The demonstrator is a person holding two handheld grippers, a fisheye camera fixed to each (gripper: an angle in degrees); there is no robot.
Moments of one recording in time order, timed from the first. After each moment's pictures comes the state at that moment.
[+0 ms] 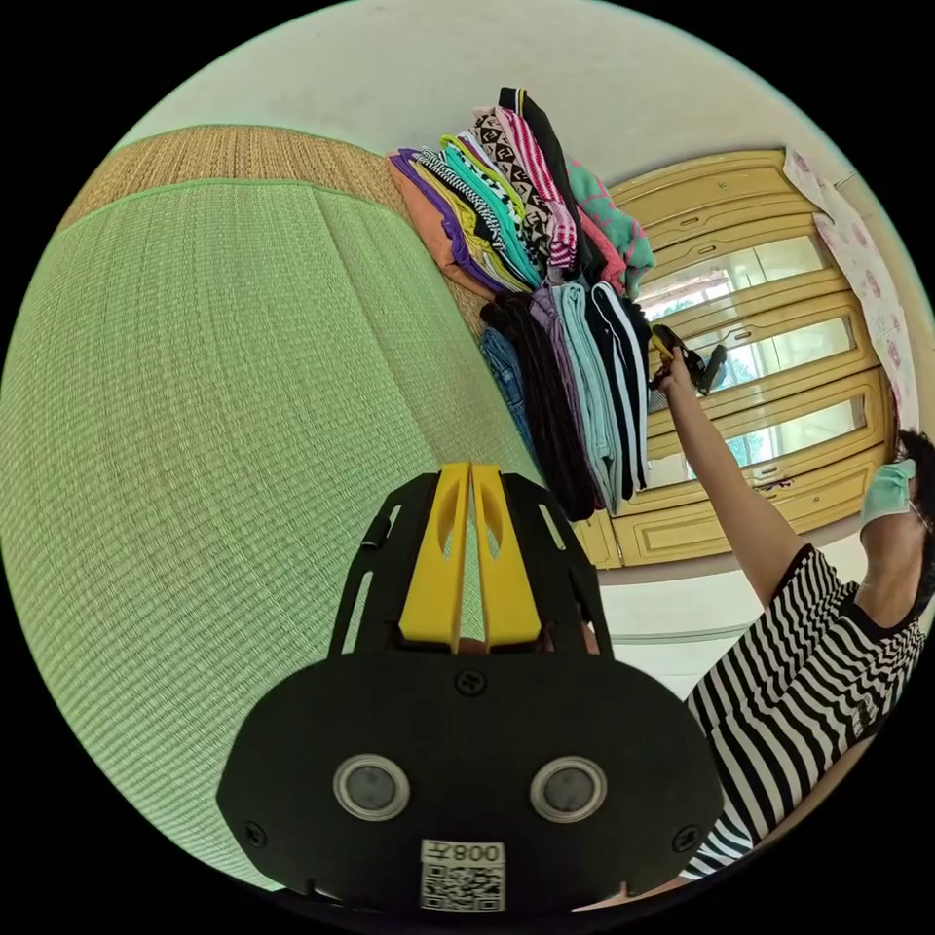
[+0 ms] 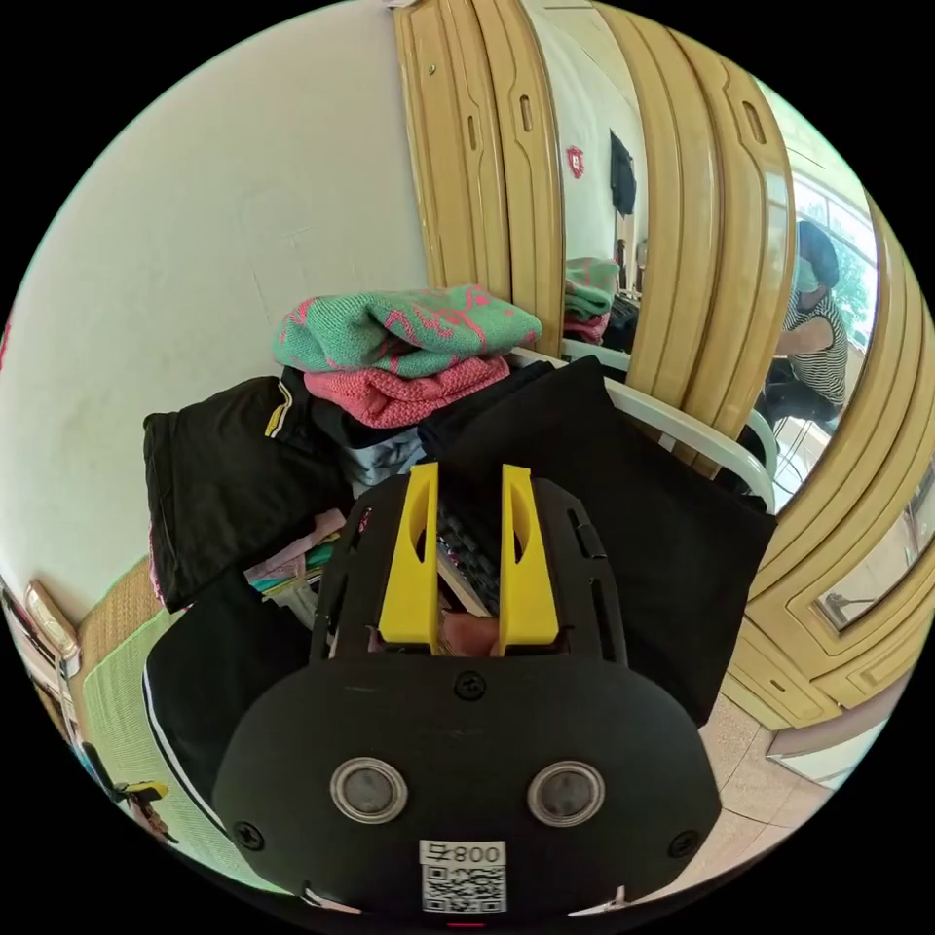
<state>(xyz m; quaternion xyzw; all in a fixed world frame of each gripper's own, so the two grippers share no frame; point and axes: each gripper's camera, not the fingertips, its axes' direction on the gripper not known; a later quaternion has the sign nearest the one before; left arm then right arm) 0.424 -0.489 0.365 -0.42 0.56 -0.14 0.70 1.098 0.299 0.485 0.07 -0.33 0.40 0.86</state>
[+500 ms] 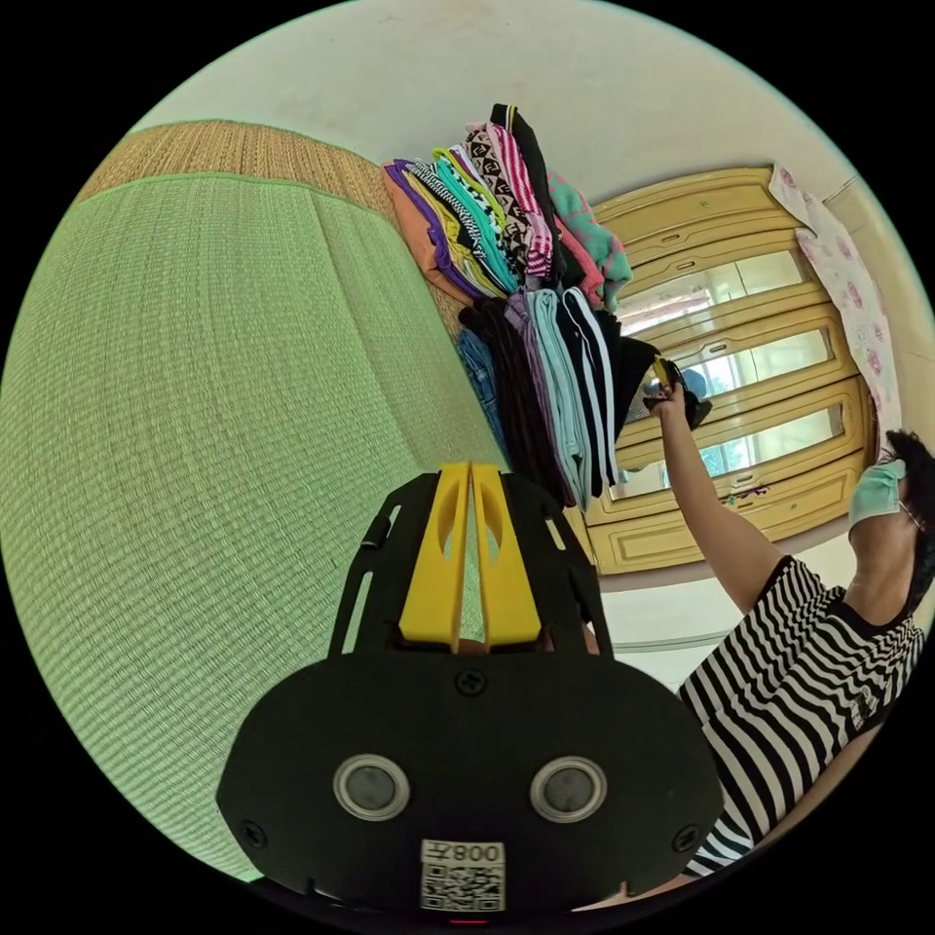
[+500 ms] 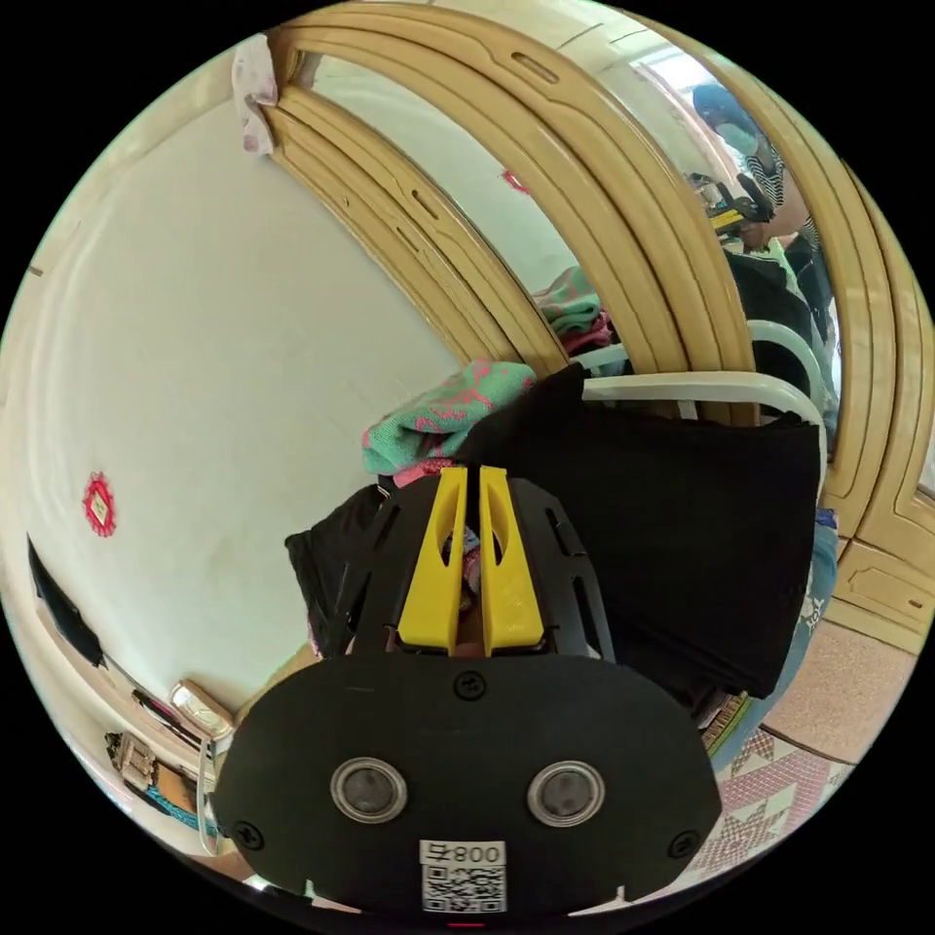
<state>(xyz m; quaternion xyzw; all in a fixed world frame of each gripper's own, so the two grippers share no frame) 0.319 -0.391 0.307 -0.41 0.58 -0.18 0.68 1.164 0.457 0.455 0.20 -0.47 0.53 0.68</state>
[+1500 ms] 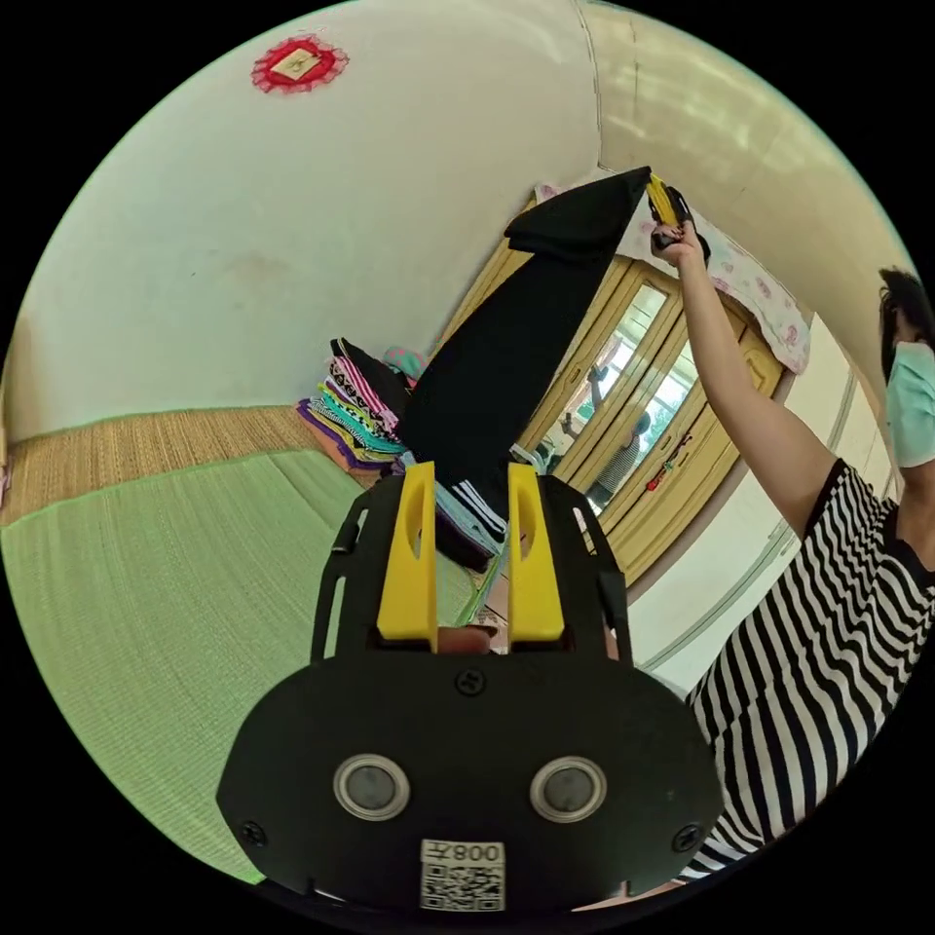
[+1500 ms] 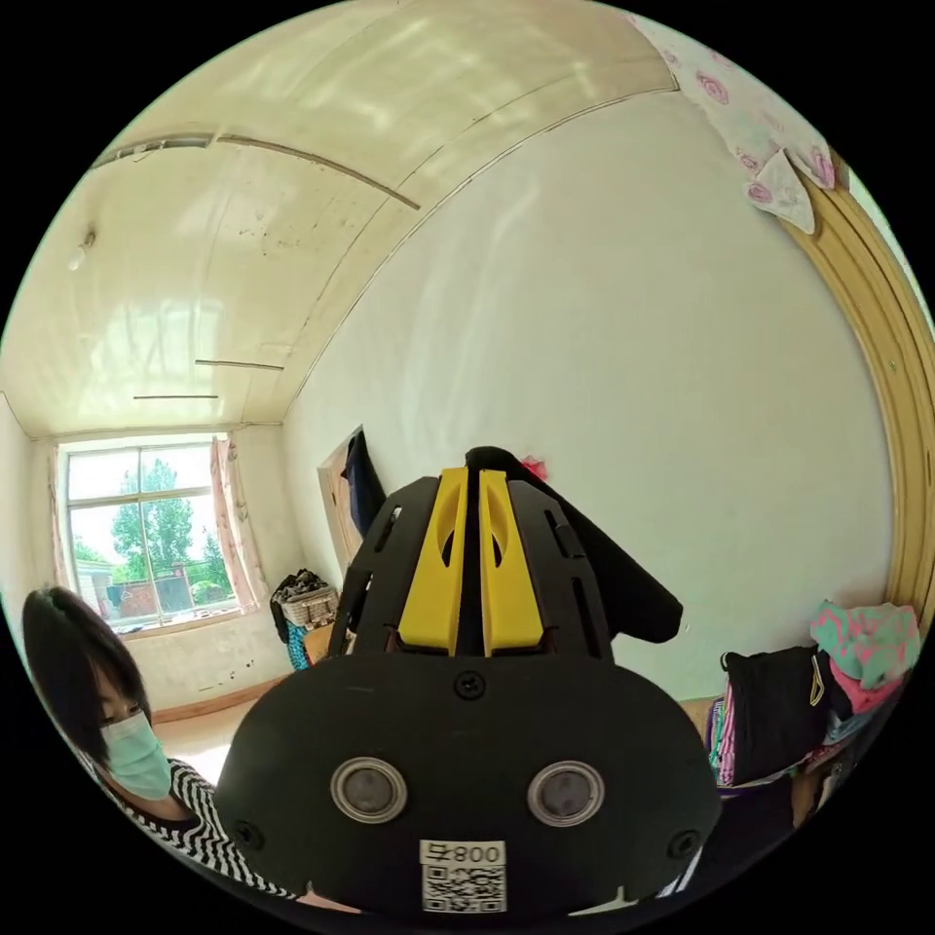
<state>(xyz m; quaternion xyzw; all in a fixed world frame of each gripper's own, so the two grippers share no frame) -0.037 -0.282 0.015 -0.11 0.57 -0.09 0.81 1.140 0.418 -0.139 0.51 -0.69 0.18 0.48</state>
